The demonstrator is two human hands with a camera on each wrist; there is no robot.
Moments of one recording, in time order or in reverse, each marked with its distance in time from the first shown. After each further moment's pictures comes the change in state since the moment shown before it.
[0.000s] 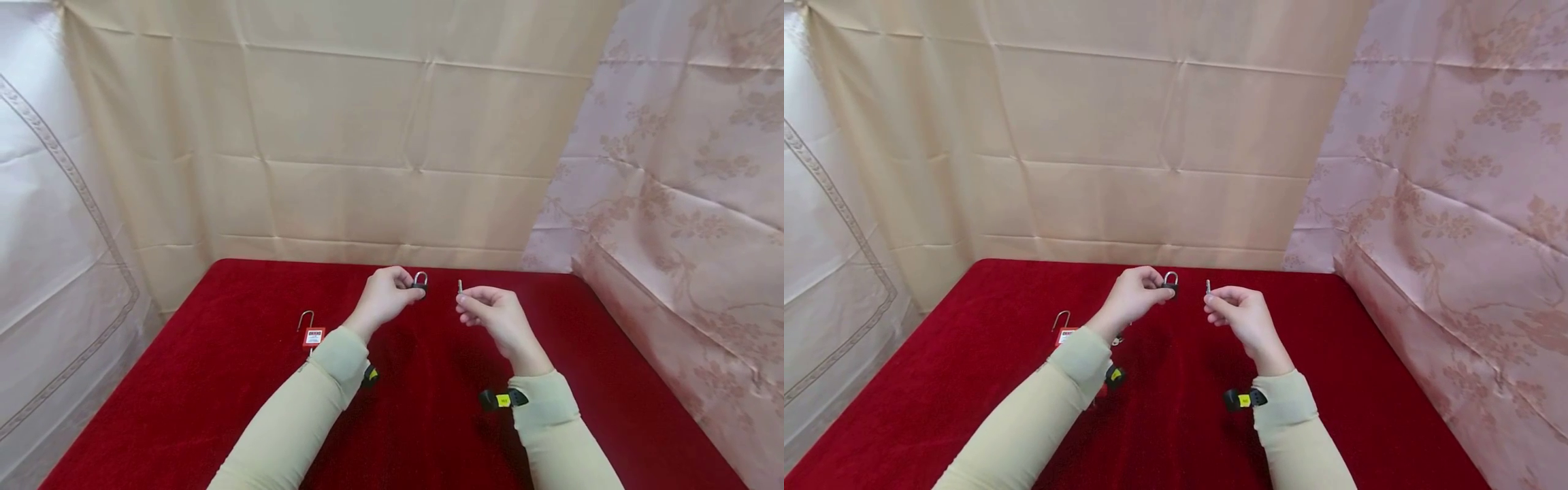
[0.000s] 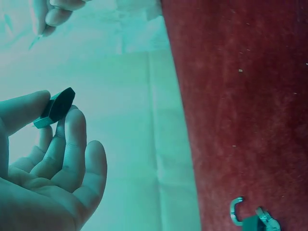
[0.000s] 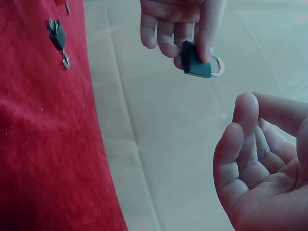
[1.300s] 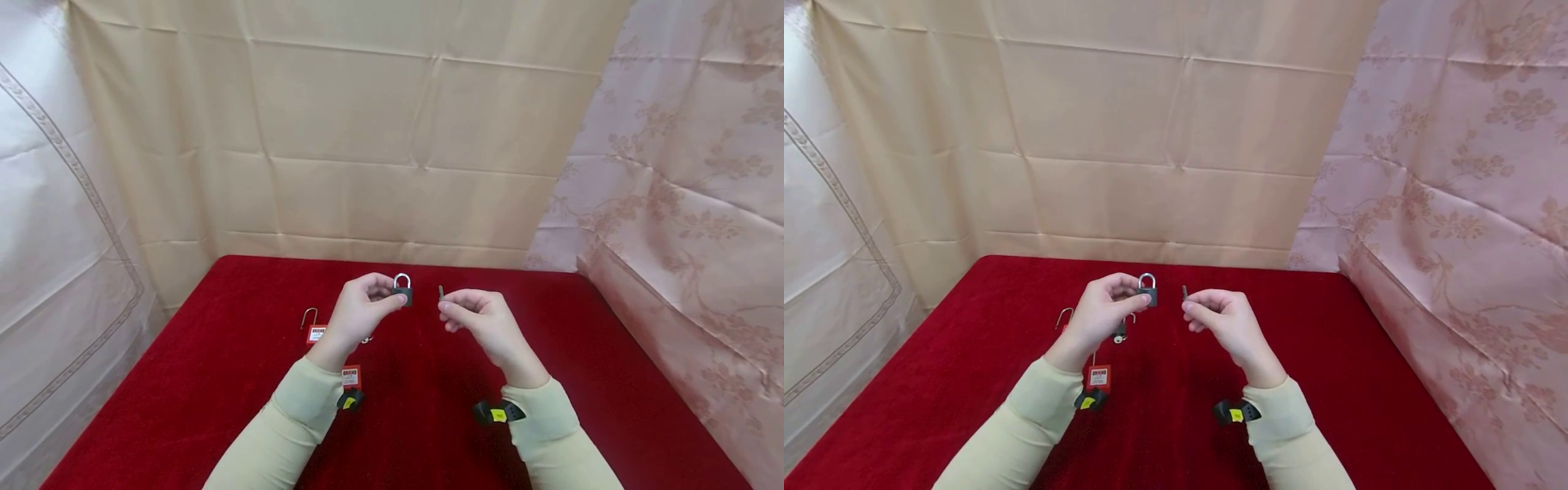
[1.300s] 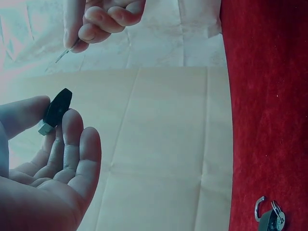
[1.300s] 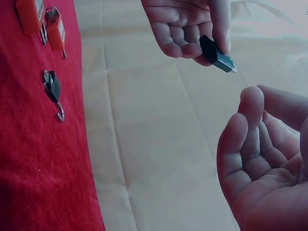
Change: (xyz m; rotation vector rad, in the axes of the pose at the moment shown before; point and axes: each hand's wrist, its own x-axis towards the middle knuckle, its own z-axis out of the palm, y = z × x) left_hand -0.058 0.009 -0.036 -0.376 0.034 0.036; right_hand -0.021 -0.030 0.034 -0.014 -0.145 -0.132
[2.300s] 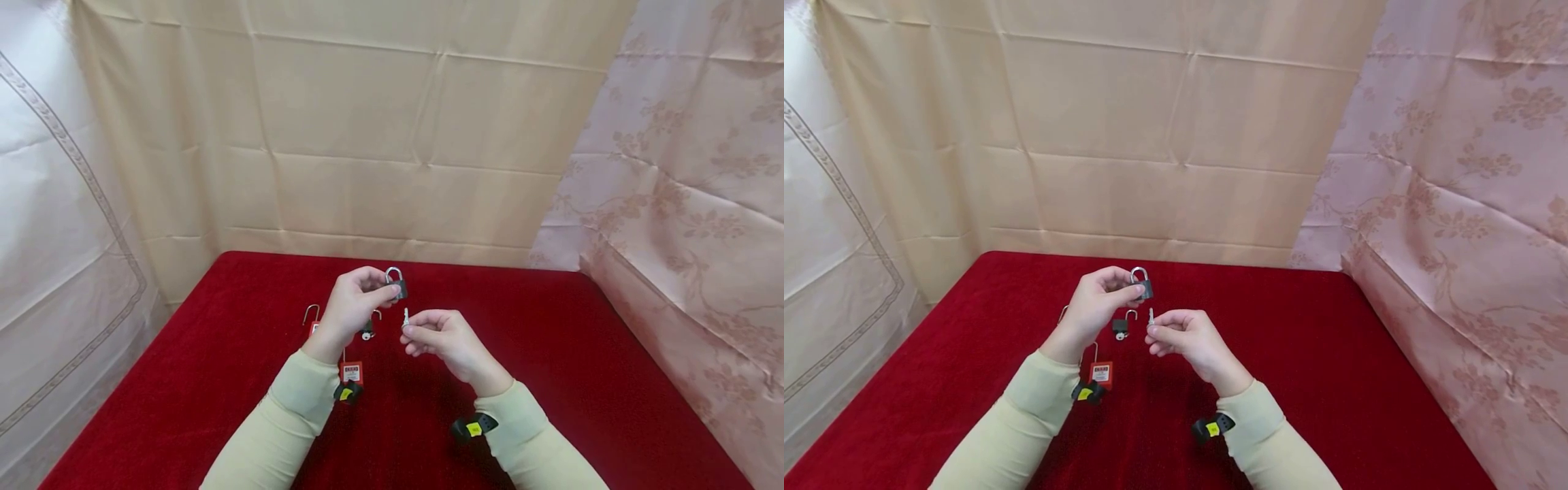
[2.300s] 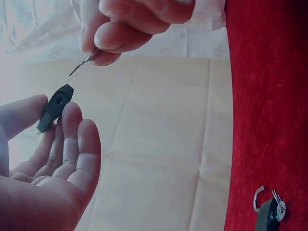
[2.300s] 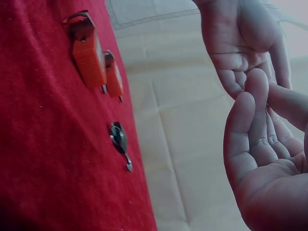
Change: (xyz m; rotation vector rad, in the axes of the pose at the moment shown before) left_hand 0.004 -0.002 -0.013 -0.061 0.023 0.004; right_hand 0.001 0.031 0.051 0.257 -0.210 0.188
